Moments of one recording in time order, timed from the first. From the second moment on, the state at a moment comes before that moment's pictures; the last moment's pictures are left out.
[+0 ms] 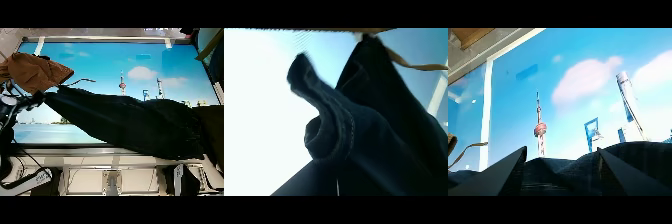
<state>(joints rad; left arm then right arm) 0.37 -1.19 0.89 1.02 -0.66 -1.41 -0.94 -0.60 1.09 -0.62 1.37 1.24</state>
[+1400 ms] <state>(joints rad) 0.76 -1.04 0.85 1.34 -1.15 -1.49 -0.76 -0.60 1.09 -0.79 1.44 1.24</state>
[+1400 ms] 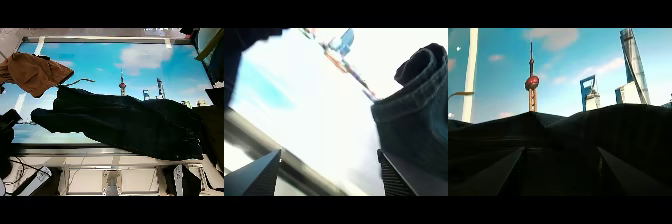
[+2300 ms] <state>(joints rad) 0.79 -1.17 0.52 0.60 -0.94 -1.07 -0.70 -0.60 1.09 -0.86 1.45 1.24</state>
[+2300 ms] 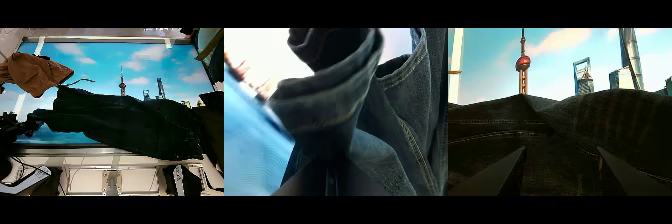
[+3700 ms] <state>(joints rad) 0.72 -1.18 0.94 1.33 -1.29 -1.41 -0.70 -0.60 1.09 -0.87 1.45 1.24</state>
